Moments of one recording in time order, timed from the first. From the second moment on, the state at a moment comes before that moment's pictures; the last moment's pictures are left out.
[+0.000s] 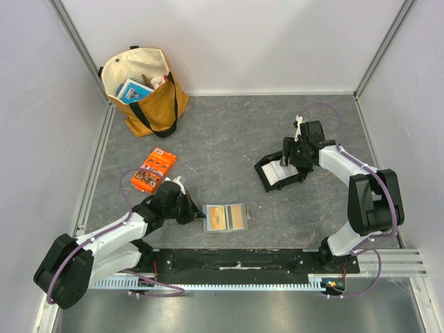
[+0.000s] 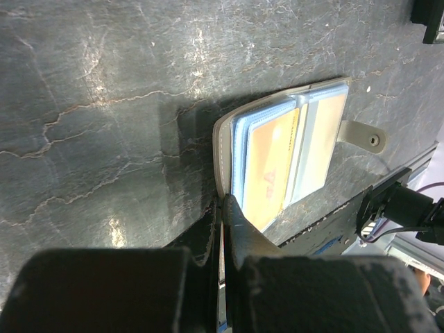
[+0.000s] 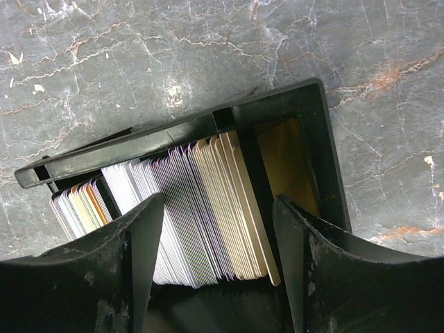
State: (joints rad) left arm -0.59 0.99 0.28 -0.11 0.25 -0.93; right arm 0.17 1.61 0.99 -0.37 -0.10 0.21
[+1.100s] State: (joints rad) left arm -0.59 1.00 0.28 -0.10 0.27 -0.92; right arm 0.16 1.57 1.00 -0.36 -0.15 0.19
